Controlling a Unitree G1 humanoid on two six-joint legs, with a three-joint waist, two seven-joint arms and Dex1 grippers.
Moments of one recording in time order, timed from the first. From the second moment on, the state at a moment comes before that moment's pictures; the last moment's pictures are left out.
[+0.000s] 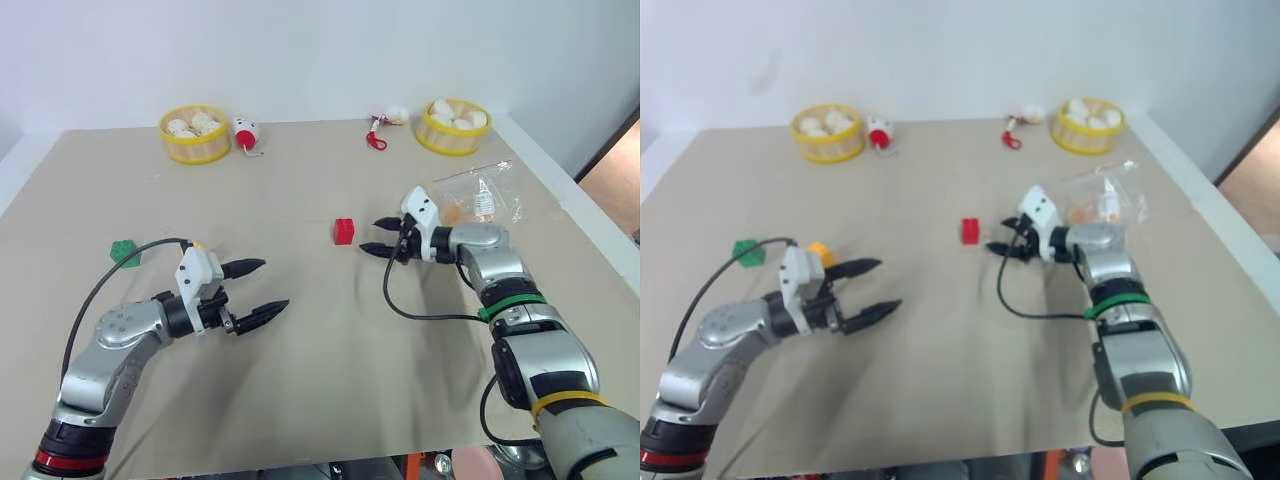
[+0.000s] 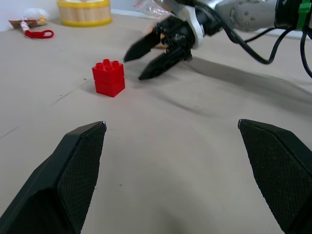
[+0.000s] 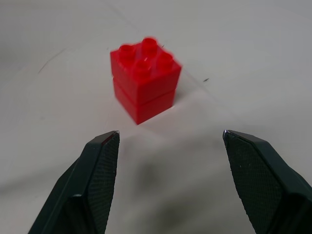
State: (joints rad) left arm -0.13 0.54 0.04 -0.34 -0.51 0.31 -0.88; right arm -0.99 -0.47 0.11 1.07 0.04 -0.10 1.08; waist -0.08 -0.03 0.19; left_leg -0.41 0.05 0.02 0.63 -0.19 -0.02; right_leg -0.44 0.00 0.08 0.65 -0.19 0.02
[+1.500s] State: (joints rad) left arm -0.07 0.52 0.08 -0.33 -0.51 0.29 -0.81; right arm -1.14 -0.34 0.10 1.28 -0.08 -0.15 1.01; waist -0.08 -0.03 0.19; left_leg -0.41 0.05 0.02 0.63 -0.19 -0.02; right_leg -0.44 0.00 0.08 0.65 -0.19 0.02
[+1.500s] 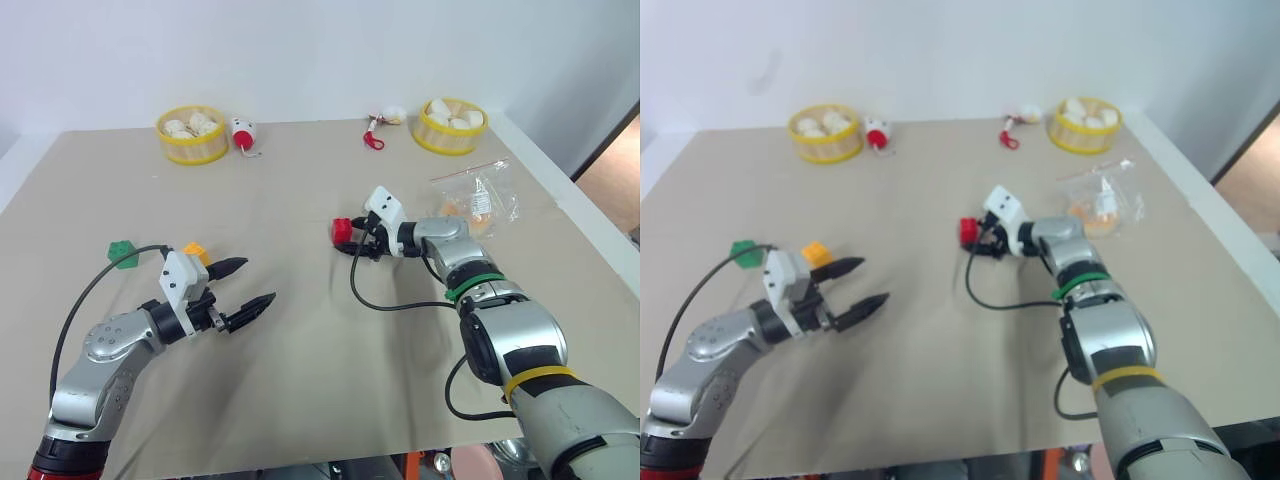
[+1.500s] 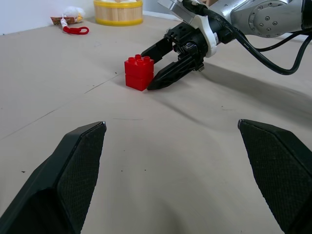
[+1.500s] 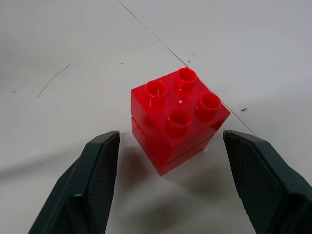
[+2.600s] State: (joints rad) left arm -0.10 0.52 0.08 -0.30 -0.51 0.28 -0.84; right arm -0.99 -0.56 0.14 0.93 0.00 -0.06 1.54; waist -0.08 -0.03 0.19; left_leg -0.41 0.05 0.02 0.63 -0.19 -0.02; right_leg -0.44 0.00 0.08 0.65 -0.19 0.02
